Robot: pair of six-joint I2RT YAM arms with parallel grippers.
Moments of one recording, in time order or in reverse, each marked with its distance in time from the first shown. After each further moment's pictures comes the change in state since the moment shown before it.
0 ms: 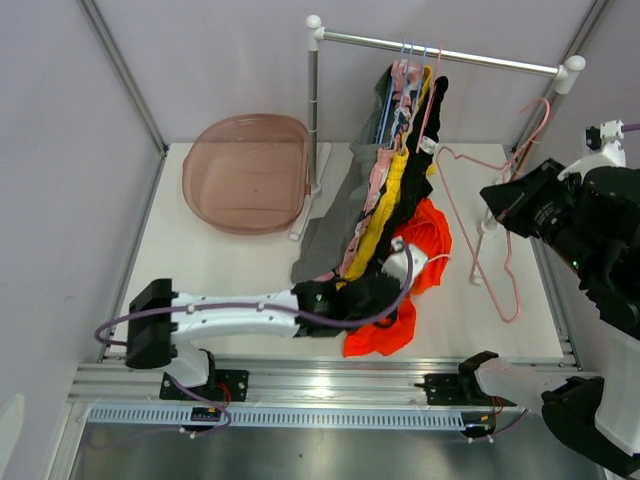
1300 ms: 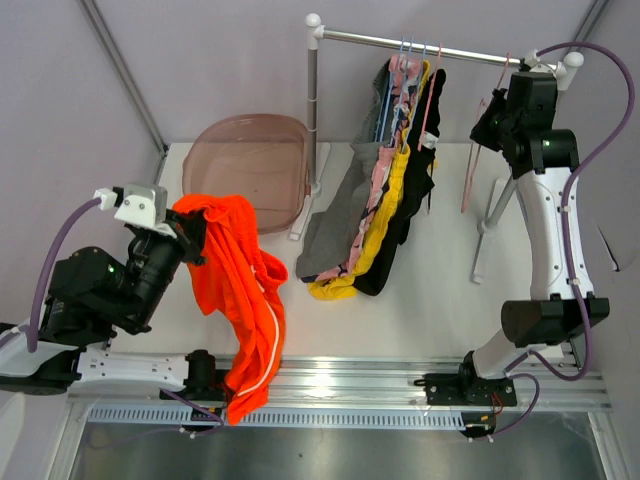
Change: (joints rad) left arm -0.127 -0.895 0.070 -0.414 -0.655 0.322; right arm -0.390 0.567 0.057 0.369 -0.077 -0.298
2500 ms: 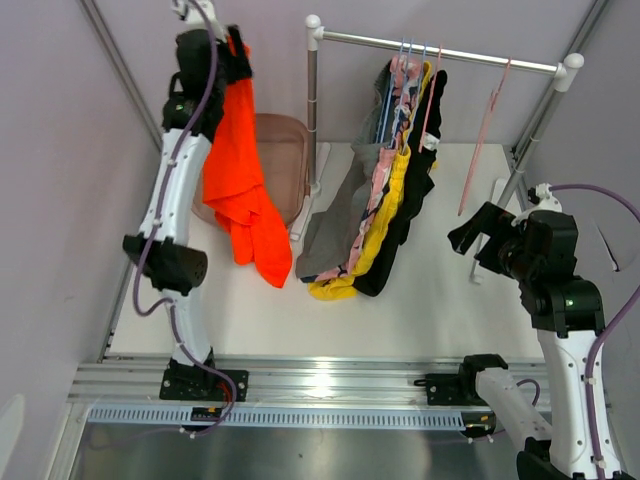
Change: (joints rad) left arm 1.250 1.266 1.071 0.076 0.871 -0.195; right arm -0.004 -0.866 -0.891 -0.030 -0.215 0.105
